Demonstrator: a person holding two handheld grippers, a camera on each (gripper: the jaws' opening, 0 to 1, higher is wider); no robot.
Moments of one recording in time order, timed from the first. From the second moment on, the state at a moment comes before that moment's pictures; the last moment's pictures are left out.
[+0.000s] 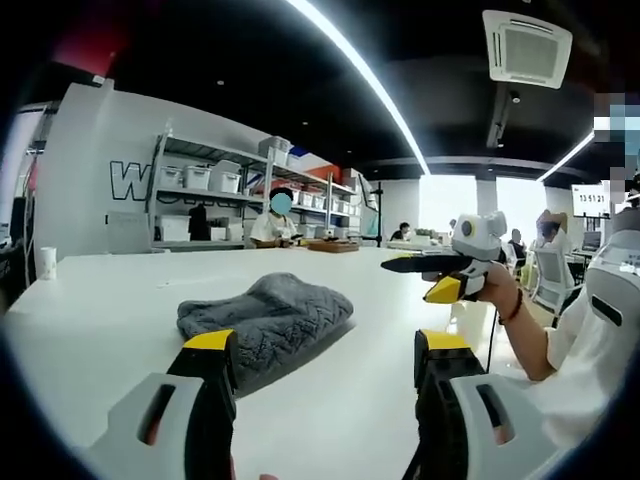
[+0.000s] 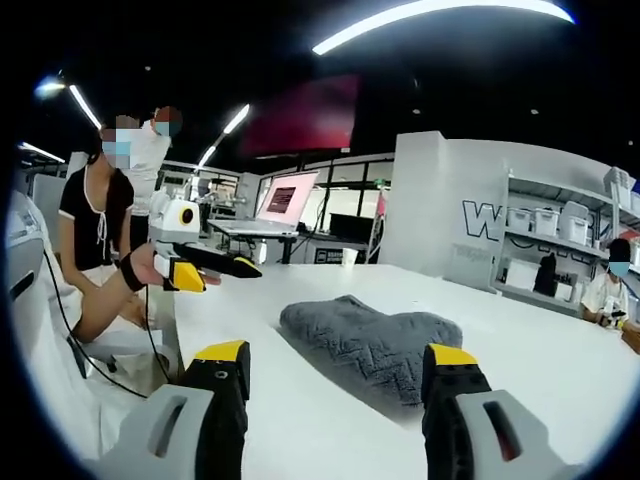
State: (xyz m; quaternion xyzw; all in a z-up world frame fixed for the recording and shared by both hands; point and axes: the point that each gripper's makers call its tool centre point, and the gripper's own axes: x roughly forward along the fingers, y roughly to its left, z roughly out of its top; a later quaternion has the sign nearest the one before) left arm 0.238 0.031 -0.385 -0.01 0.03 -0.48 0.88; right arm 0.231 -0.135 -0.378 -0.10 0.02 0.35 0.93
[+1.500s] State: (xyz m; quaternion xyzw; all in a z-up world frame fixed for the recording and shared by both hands) left arm 0.262 0.017 -0.378 -0.05 0.05 -0.49 0.87; right arm 0.257 -0.140 -0.374 -0.09 0.03 0.35 0.93
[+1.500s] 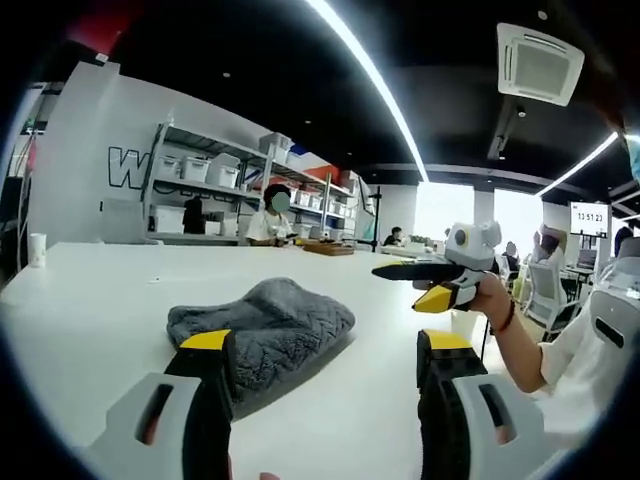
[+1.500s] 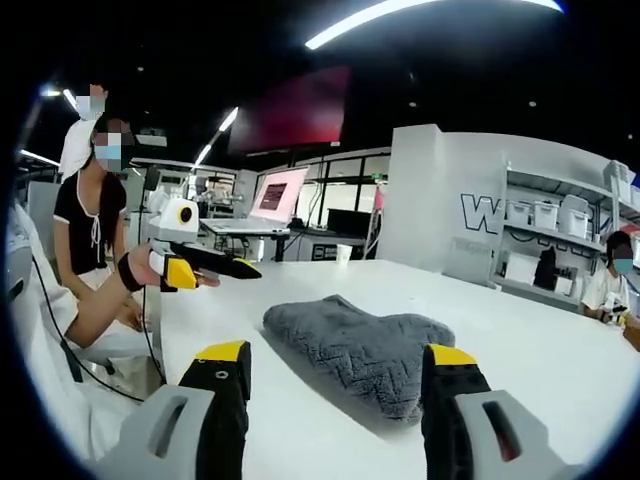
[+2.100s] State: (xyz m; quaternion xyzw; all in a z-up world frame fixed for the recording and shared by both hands) left arm 0.274 0.016 -0.372 -0.05 0.05 -0.49 0.87; right arm 0.269 -0.139 -0.373 -0.09 0.04 0.35 0.93
